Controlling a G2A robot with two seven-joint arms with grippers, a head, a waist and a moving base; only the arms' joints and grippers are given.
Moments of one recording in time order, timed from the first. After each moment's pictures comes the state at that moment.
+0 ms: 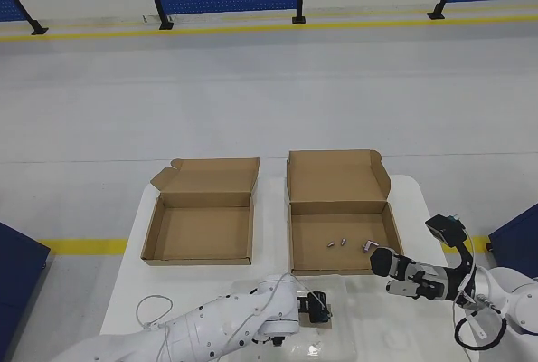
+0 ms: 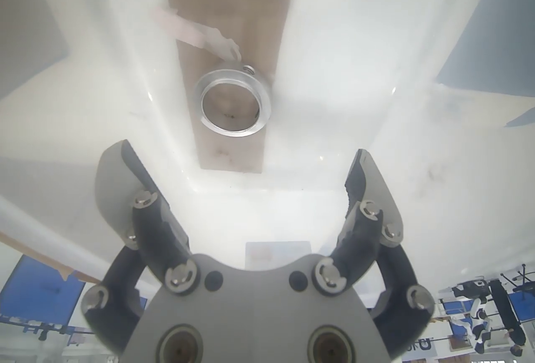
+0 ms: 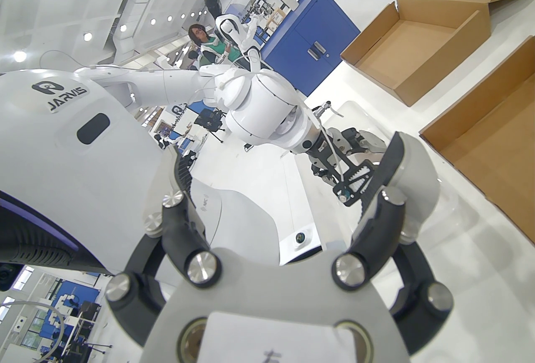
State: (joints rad) left arm 0.75 -1.34 -0.22 -1.55 0.98 -0.34 -1.46; right arm -1.70 -0.82 1.70 -1.86 0.46 -0.67 1.15
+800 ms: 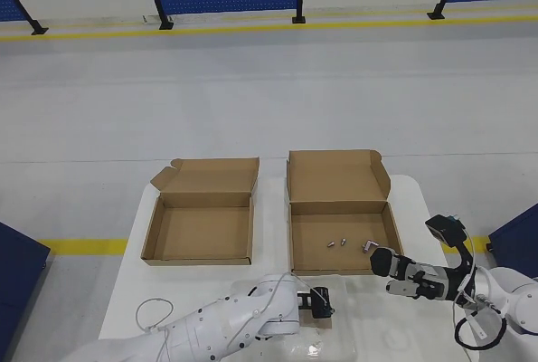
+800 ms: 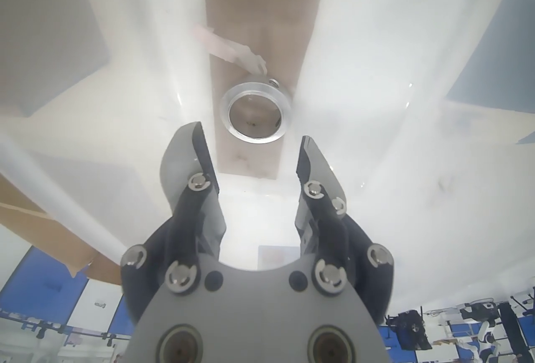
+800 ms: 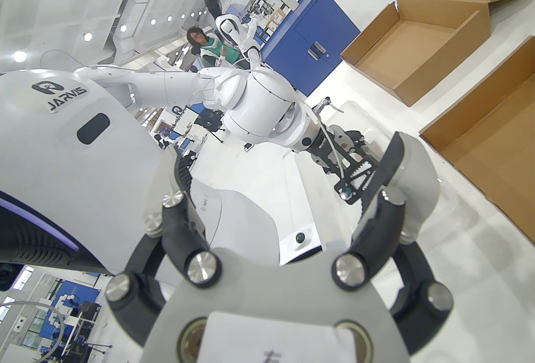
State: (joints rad) left arm 0.78 -1.35 -0.26 -1.56 1.06 -0.34 -1.43; right arm -1.70 -0.82 1.70 -1.86 0.46 -0.67 1.15
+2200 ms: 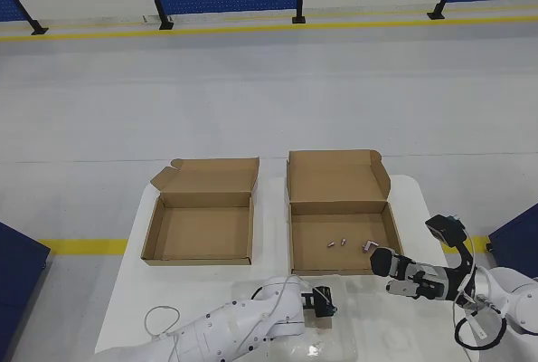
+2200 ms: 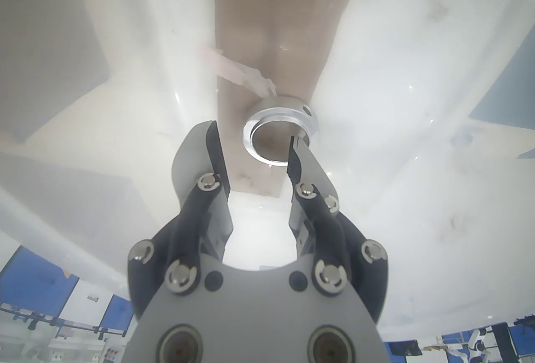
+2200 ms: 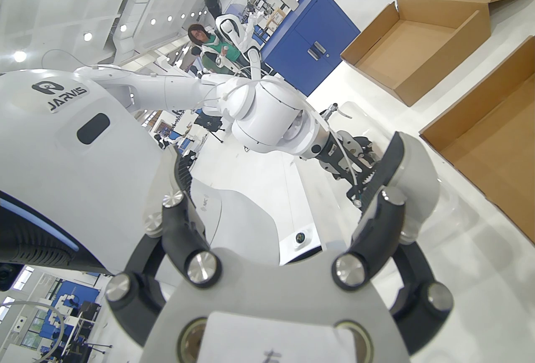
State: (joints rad) left arm 0.83 -1.40 -0.30 -1.49 1.13 -0.36 -1.42; right arm -1.70 -0.82 1.70 -1.86 0.46 -0.67 1.15
